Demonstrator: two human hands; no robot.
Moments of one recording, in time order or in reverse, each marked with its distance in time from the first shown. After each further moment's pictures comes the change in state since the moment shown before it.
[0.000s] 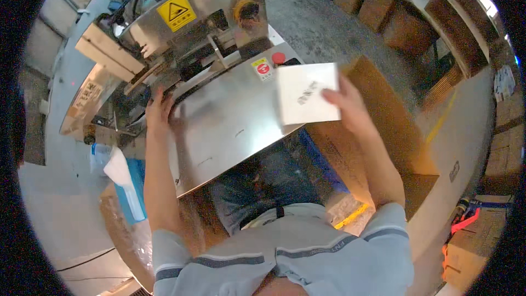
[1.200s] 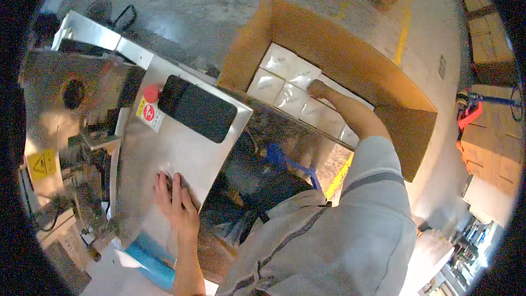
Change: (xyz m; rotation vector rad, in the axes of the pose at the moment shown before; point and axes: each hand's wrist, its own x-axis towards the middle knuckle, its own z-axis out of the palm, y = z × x) left_hand -0.199 -0.094 0.100 1.537 -0.696 0.959; right_hand 0.039 0.423 -0.331 -1.446 -0.688 0.519
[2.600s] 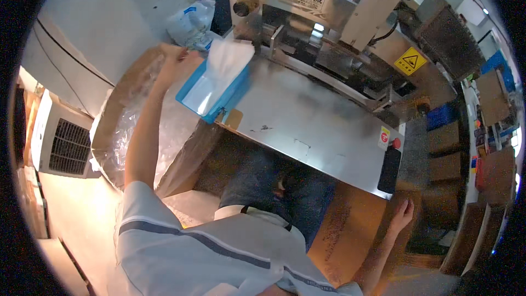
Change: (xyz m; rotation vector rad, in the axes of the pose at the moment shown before) left_hand -0.367 -0.335 -0.140 -0.354 0.774 -1.009; right_hand -0.226 -0.230 -0.249 0.732 1.113 -0.295
